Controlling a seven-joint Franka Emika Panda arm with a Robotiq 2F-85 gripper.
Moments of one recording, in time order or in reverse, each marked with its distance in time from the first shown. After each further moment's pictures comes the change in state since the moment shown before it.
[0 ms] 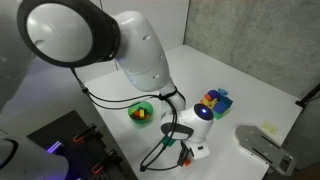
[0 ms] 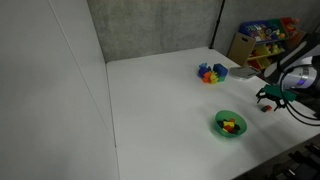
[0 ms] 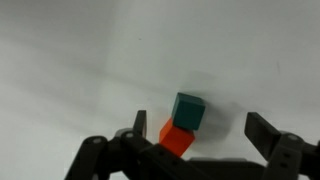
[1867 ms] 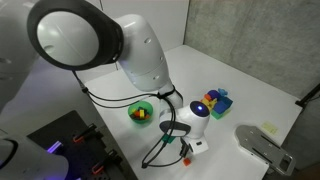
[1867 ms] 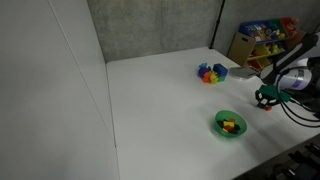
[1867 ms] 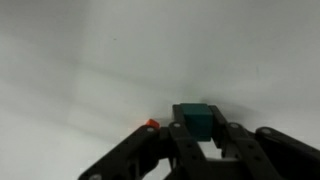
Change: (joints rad) arm -0.006 0.017 0.041 0.010 0.003 0.070 -0.006
